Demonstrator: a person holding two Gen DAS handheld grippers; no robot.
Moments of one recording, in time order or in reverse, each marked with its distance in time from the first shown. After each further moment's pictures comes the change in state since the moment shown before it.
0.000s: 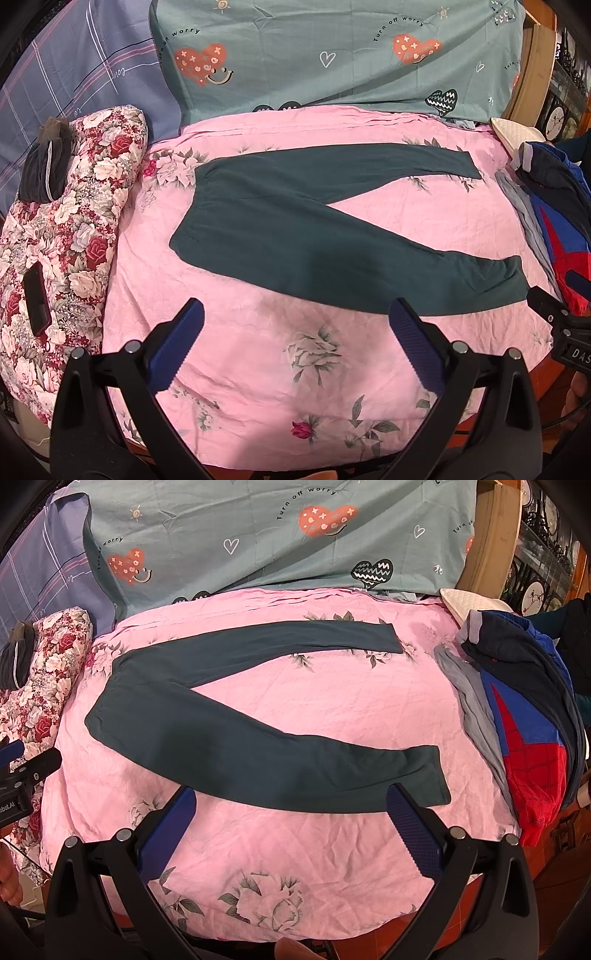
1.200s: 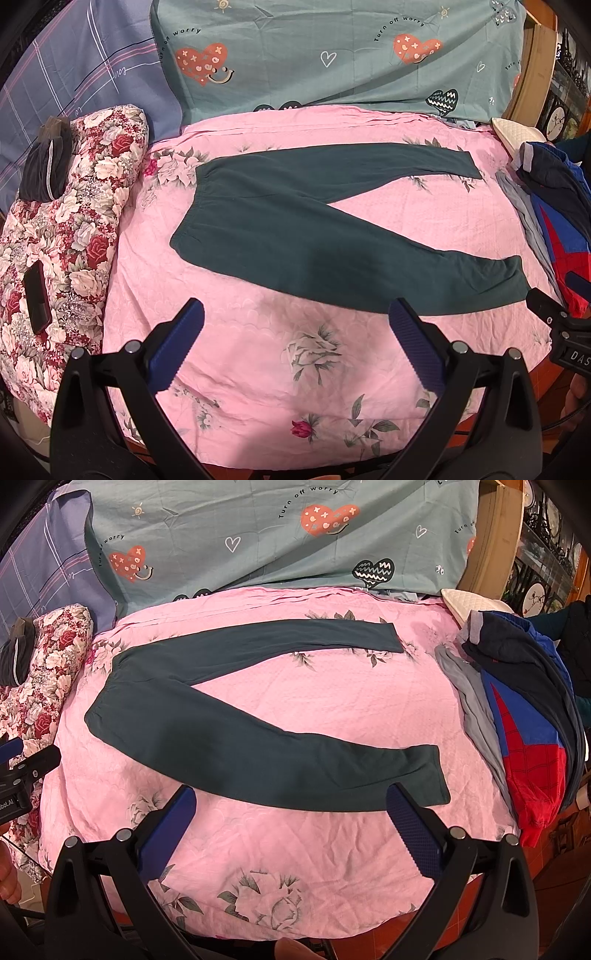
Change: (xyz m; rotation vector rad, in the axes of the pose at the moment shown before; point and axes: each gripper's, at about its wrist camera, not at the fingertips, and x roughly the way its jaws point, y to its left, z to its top) left arm 0.002 0.000 -0.001 0.001 0.004 0.003; right arm 0.003 0.002 -0.002 -0.009 0.006 0.001
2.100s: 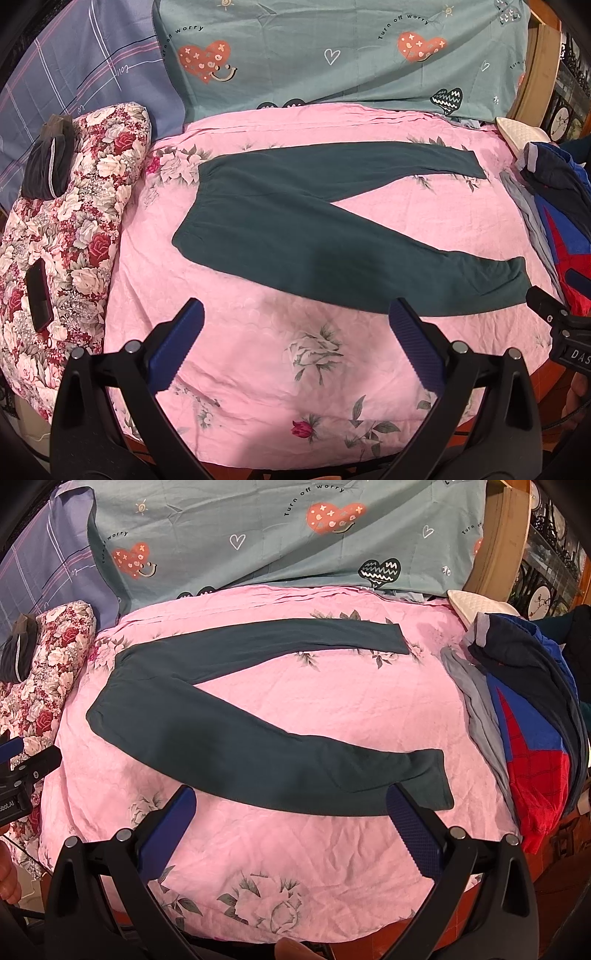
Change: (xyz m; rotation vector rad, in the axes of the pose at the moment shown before) left arm 0.002 0.004 0.001 -0.014 0.005 0.009; right arm 0.007 0.003 0.007 -0.023 0.008 0.014
